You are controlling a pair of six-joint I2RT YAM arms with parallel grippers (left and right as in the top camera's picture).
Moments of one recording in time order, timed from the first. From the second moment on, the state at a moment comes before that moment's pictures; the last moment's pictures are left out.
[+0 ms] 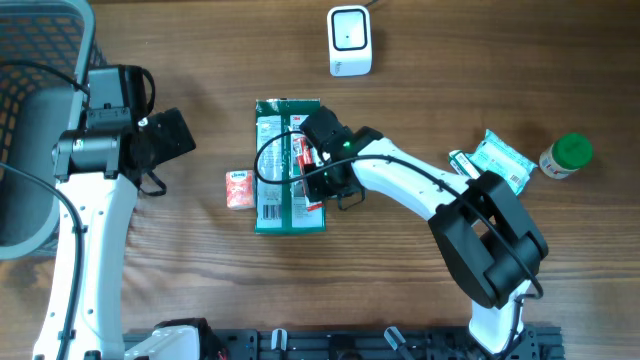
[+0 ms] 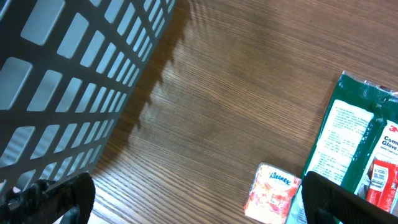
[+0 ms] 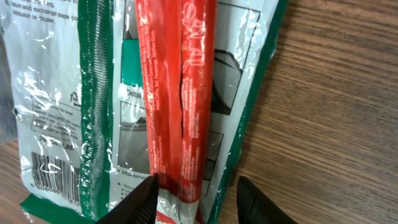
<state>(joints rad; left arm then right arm) 0.06 1.37 1.30 -1.02 -0.22 -0.33 0.69 2.00 1.31 -0.64 -0.24 0.47</state>
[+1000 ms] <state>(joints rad) 0.06 1.37 1.30 -1.02 -0.22 -0.33 0.69 2.00 1.30 -0.63 -0.24 0.47</state>
